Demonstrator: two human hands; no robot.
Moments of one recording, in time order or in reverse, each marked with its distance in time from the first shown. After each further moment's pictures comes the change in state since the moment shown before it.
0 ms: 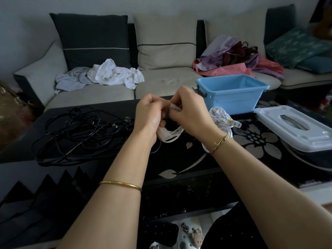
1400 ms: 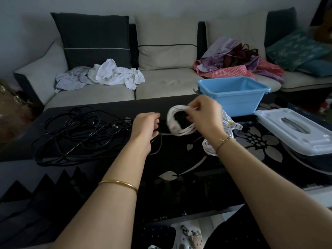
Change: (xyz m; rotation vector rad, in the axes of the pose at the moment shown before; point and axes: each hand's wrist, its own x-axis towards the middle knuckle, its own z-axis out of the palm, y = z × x) left_hand 0.018 -0.033 -0.016 -0.014 0.088 -0.265; right_hand 0.006 0.046 0.003 -0.008 0.154 0.304
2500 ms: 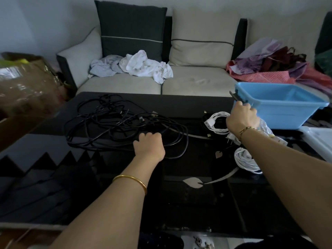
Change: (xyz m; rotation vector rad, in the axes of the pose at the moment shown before) left_hand 0.036 -0.055 -0.067 1.434 0.109 0.134; right_hand 0.063 0.036 0.041 -0.754 -0.071 0.140
